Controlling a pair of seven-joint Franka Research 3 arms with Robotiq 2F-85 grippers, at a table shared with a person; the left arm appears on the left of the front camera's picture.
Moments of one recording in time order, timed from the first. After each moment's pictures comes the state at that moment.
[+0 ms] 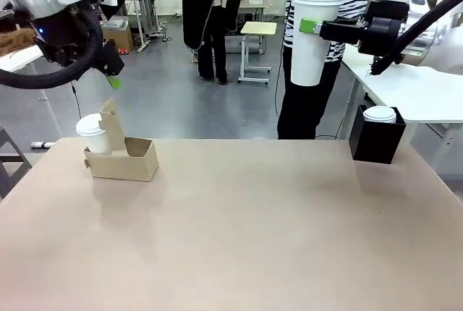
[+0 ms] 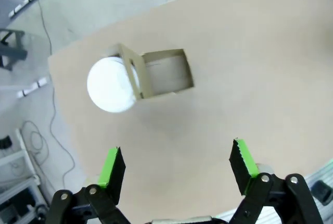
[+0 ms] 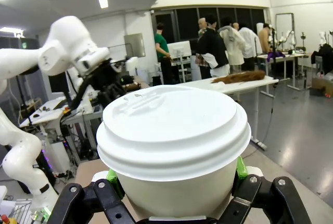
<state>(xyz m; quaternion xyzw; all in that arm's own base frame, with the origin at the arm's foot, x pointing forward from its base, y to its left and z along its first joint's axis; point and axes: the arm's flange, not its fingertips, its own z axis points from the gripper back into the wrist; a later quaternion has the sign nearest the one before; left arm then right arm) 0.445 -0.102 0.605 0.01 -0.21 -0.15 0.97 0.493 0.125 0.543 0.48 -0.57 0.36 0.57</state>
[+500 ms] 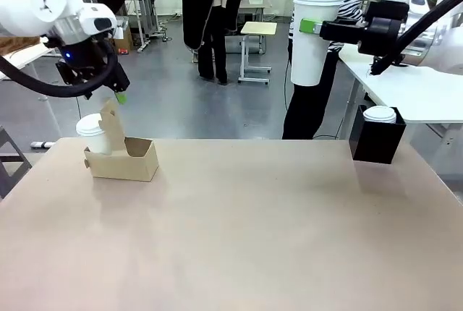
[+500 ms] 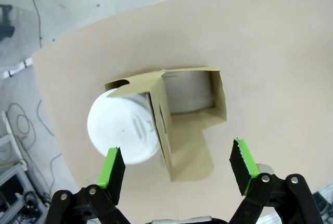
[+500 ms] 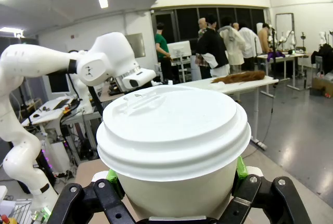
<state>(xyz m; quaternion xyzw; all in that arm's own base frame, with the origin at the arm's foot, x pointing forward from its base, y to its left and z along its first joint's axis) 0.542 -0.080 0.527 0.00 -0.14 -0.12 0.98 0.493 0.125 0.543 0.48 -0.57 0.36 0.57</state>
